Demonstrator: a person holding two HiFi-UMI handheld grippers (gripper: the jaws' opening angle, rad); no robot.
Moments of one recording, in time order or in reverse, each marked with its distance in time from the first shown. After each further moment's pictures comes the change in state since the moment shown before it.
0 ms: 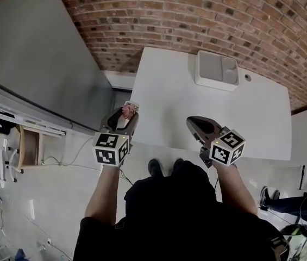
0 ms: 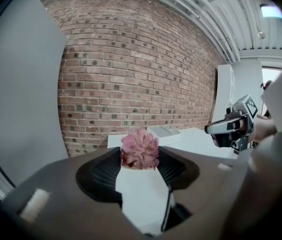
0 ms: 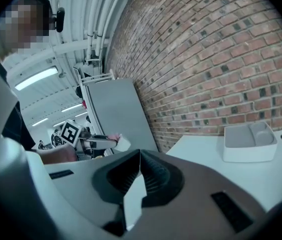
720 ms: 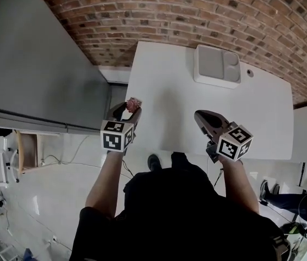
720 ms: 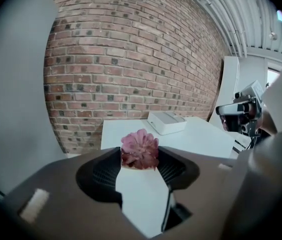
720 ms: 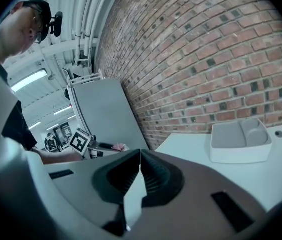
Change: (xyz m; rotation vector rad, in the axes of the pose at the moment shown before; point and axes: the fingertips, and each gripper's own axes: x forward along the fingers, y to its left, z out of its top) left arm 0.100 0.014 -0.042 -0.031 0.175 -0.042; right arm 0.002 -0.076 0.003 0.065 0.023 -0.062
